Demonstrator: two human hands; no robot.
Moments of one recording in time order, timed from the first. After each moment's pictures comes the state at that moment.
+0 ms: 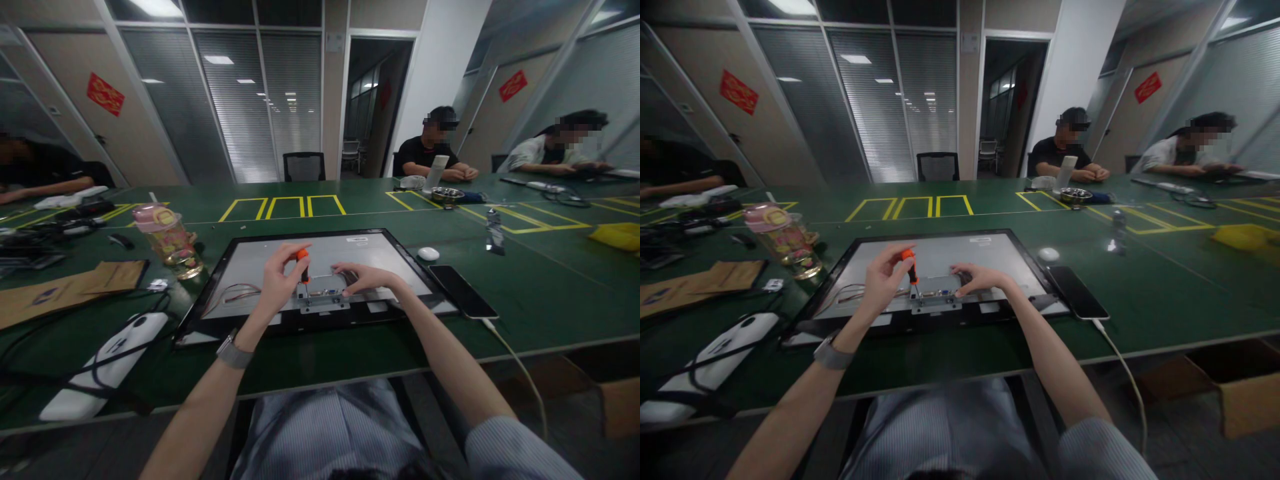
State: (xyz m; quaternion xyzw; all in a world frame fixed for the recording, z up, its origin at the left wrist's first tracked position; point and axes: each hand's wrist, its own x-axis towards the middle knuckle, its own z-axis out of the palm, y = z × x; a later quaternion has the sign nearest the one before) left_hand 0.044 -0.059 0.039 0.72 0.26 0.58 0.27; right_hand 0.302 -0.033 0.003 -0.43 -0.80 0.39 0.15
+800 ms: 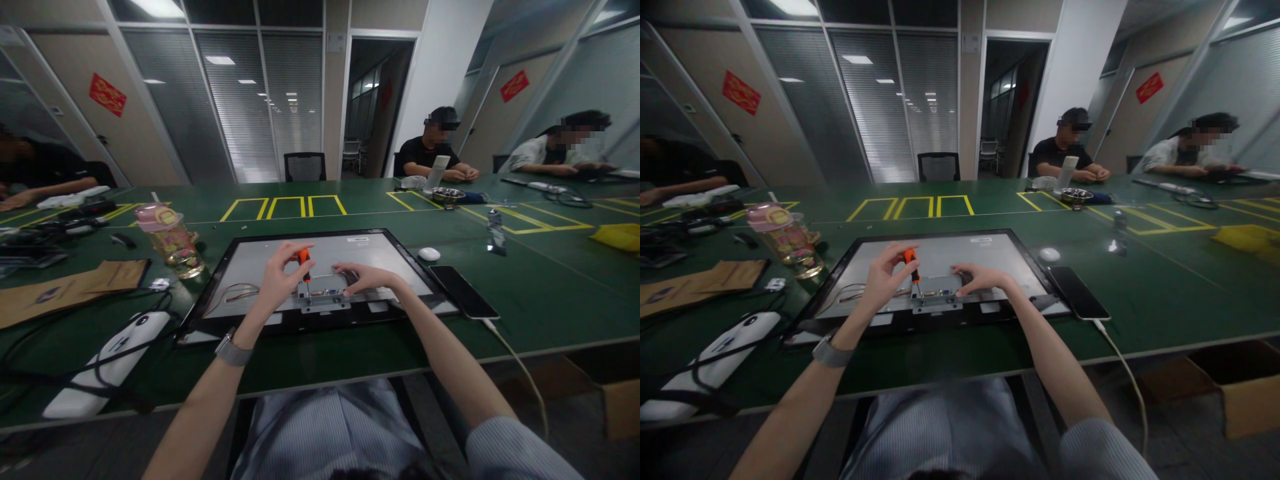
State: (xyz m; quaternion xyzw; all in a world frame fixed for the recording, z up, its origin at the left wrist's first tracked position) left_hand 0.040 -0.057 0.045 0.75 0.27 0.55 0.26; right_hand 0.301 -0.035 0.006 -0.44 -0.80 0.39 0.14
